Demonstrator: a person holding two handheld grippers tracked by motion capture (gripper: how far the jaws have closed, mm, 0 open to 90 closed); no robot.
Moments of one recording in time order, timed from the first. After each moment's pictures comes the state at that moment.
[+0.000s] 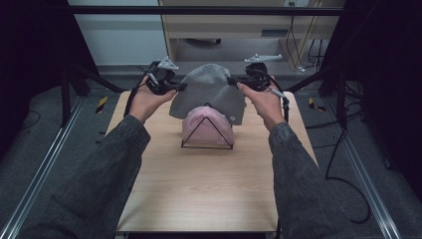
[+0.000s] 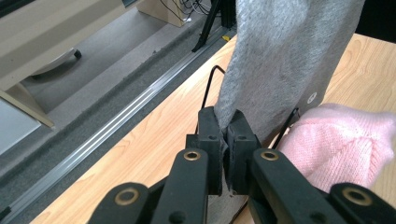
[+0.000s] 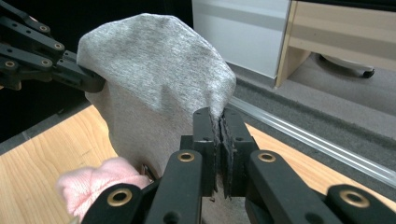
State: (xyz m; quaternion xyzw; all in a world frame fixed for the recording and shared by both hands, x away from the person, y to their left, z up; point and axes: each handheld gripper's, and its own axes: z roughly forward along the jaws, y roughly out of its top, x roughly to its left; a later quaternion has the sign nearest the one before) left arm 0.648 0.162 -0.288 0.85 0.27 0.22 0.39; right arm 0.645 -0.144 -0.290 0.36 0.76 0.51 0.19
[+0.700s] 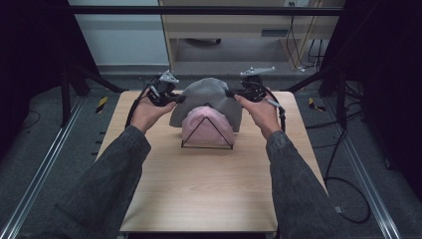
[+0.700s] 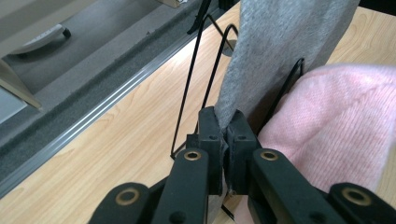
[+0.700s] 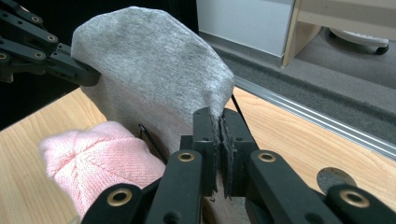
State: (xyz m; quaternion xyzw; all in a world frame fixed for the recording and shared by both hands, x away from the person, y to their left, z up) left arm 0.642 0.165 -0.325 0.86 0.29 0.20 0.37; right arm 0.644 -0.139 -0.327 0.37 0.77 0.49 0.16
